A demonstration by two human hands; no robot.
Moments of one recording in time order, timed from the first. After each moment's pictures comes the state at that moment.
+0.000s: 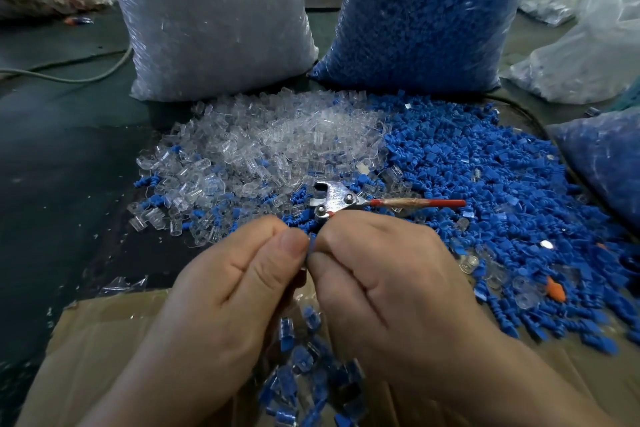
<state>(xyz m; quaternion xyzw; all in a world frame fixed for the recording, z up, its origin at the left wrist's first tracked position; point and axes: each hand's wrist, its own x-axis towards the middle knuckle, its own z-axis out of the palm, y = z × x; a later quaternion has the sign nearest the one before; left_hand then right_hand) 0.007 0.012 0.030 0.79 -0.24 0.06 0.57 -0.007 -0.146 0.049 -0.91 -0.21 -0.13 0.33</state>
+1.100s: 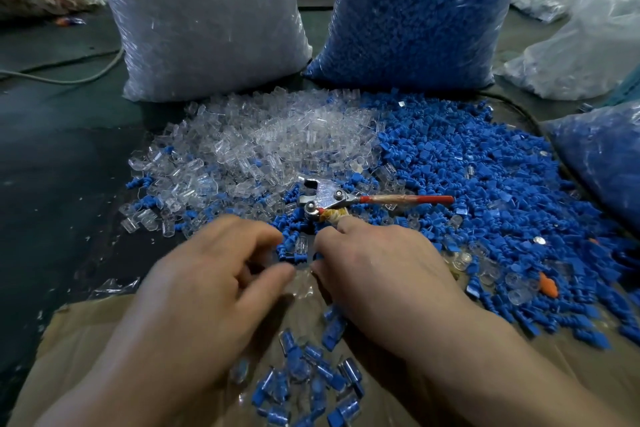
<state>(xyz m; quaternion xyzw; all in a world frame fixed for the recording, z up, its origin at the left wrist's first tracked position) 0.019 0.036 0.019 0.94 -0.20 0.07 0.27 0.019 -0.151 0.023 -0.99 -0.14 0.02 0.05</state>
